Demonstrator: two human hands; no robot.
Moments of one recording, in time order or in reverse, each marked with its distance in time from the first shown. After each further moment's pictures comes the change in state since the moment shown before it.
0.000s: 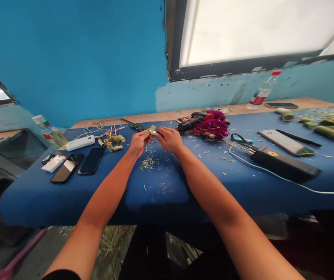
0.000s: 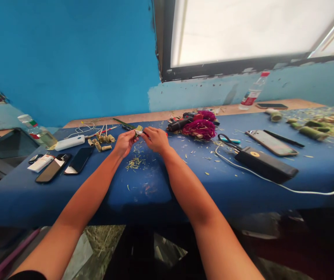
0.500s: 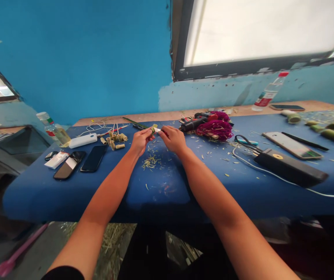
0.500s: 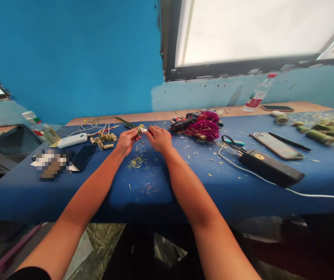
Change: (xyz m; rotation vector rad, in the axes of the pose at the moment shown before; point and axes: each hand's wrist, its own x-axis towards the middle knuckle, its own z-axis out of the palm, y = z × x) left_hand 0.008 -0.003 -0.006 -0.011 0.010 0.021; right_hand -0.004 -0.005 -0.002 -0.018 0.000 -0.020
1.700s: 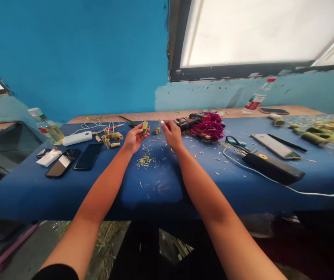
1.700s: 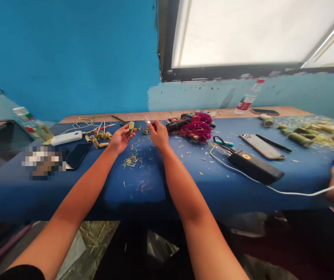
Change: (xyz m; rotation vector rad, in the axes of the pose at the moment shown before) left_hand -0.003 0.013 -0.007 -0.132 -0.004 -0.070; right_hand 0.014 0.025 0.001 0.191 0.141 0.301
